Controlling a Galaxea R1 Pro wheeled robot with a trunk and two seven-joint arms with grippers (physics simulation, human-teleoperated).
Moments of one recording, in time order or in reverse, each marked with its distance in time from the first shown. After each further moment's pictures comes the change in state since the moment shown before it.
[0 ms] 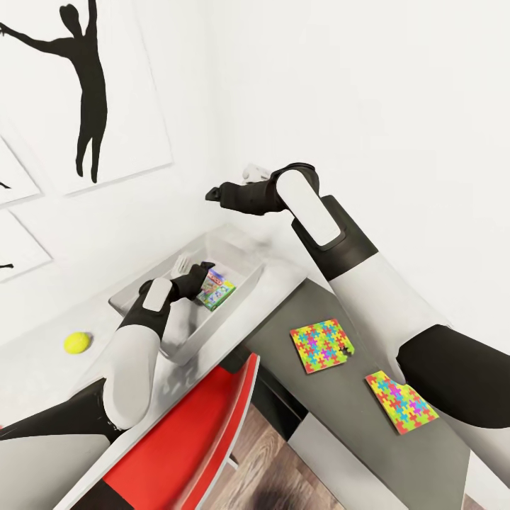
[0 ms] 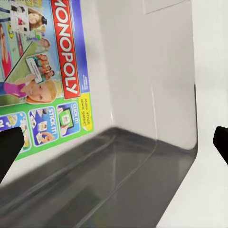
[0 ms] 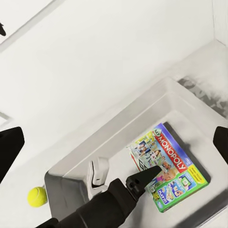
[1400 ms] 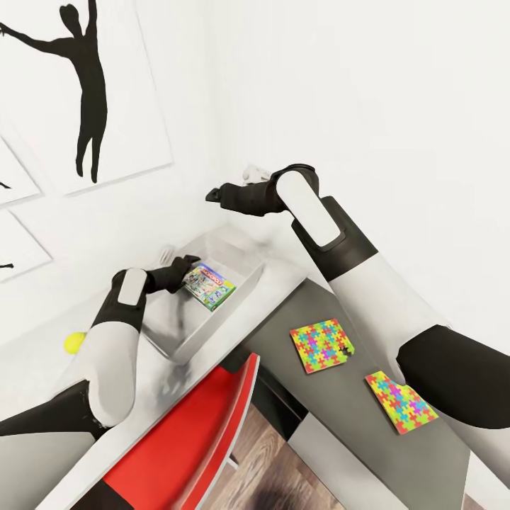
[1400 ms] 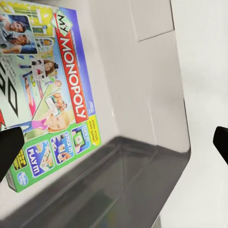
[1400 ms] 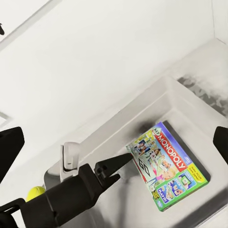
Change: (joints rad) left arm 0.002 0.079 -0.023 -0.130 0.004 0.199 0.003; right arm 0.003 0.000 0.000 0.002 0.000 -0.001 0.000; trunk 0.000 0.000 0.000
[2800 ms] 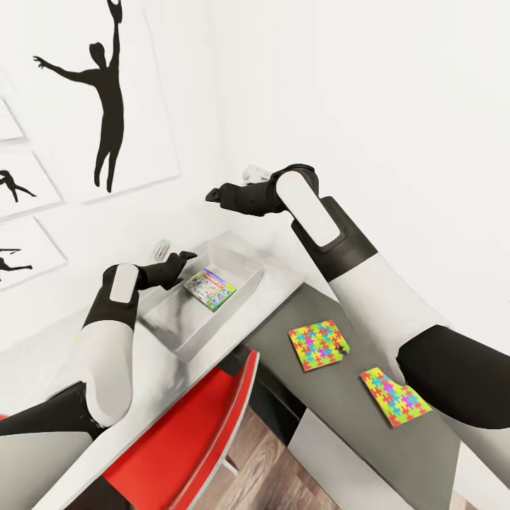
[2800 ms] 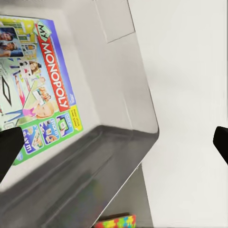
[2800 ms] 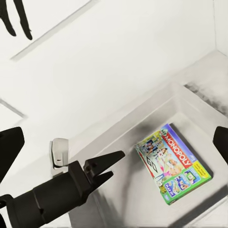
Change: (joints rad) left arm 0.002 0.014 -0.001 -0.066 0.002 0.087 -0.002; right arm 0.000 0.000 0.002 0.000 0.000 -0.004 -0.001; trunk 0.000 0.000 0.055
